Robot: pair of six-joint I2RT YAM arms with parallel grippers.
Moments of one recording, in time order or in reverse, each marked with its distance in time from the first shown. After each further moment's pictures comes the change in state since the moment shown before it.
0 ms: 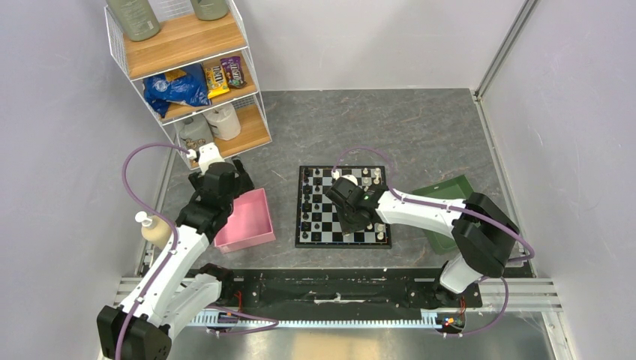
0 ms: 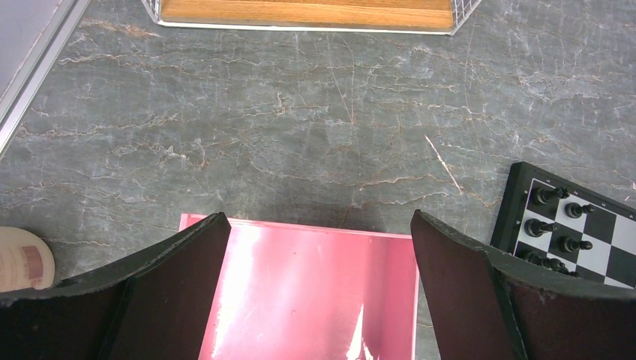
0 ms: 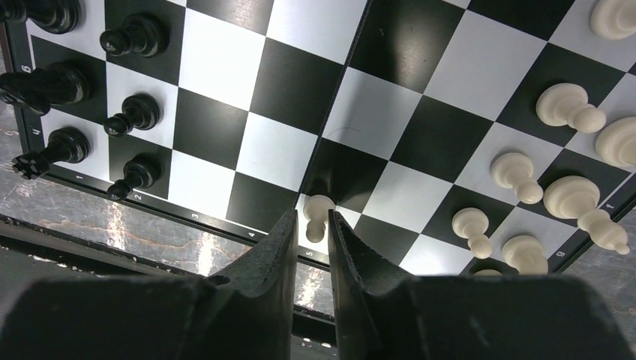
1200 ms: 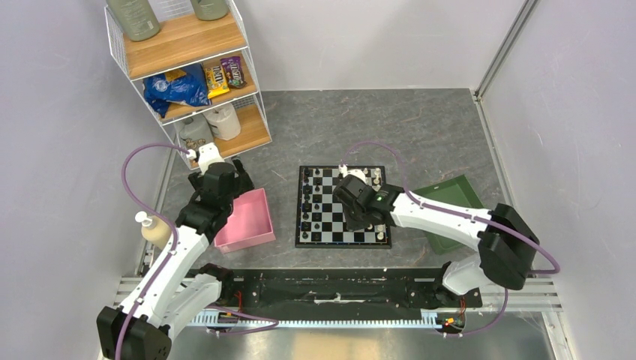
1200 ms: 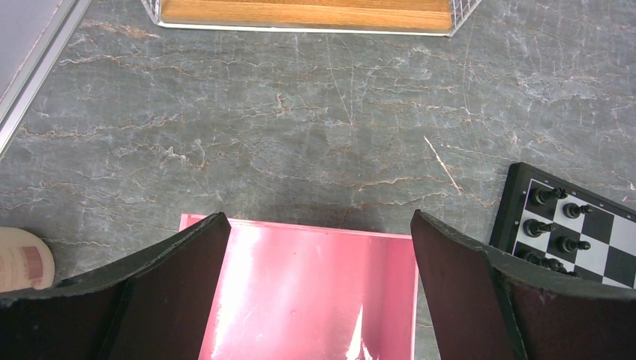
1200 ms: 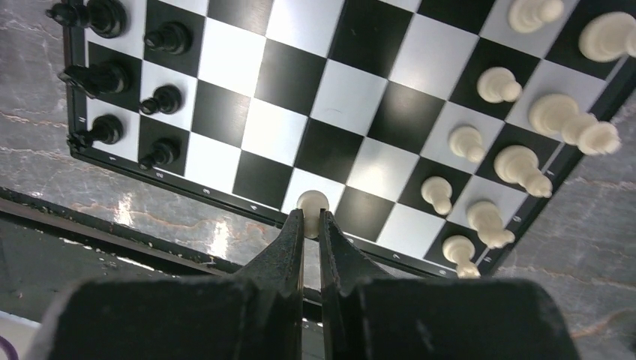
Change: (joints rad) left arm 0.000 -0.004 0.000 0.000 0.000 0.000; right arm 0.002 -0.111 -0.001 -0.038 0.036 0.003
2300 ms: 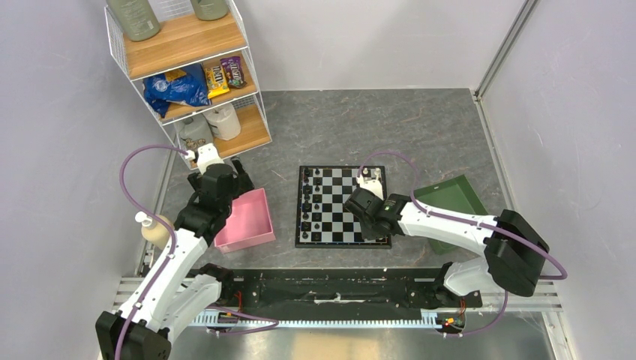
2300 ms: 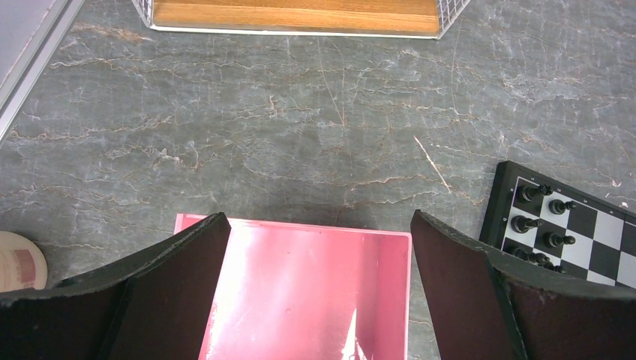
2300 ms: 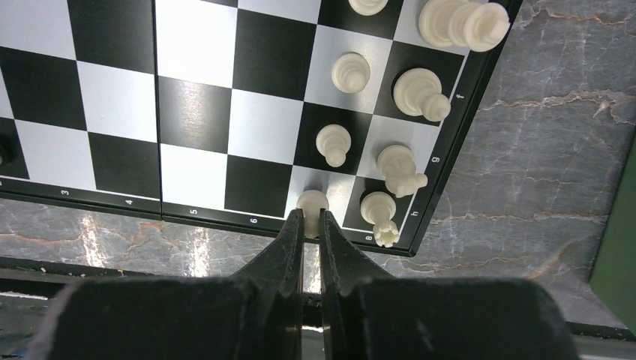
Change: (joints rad) left arm 0.000 -0.027 -0.004 0.000 0.018 0.000; right arm 0.000 -0.095 -0.156 -0.075 0.125 0.091
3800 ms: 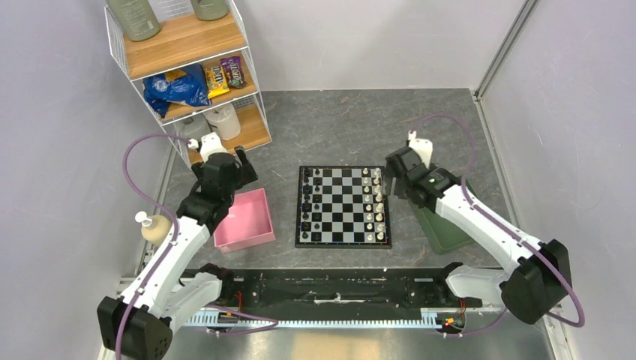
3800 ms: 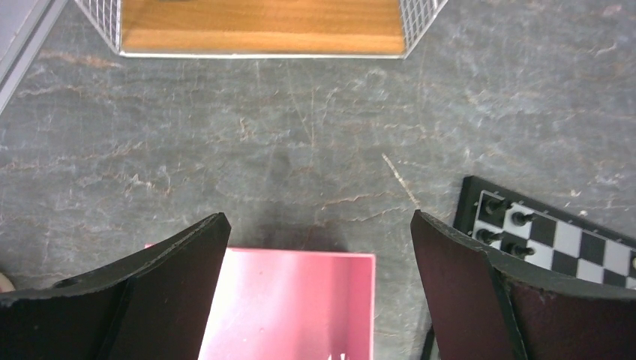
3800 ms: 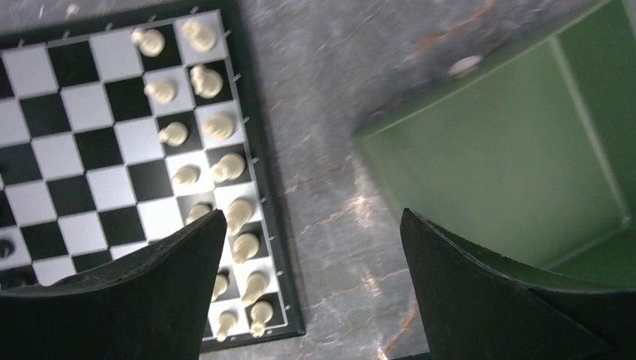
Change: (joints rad) left arm 0.000 0.082 0.058 0.034 0.035 0.000; right arm -0.333 -0.167 0.122 -0.049 0.203 -0.117
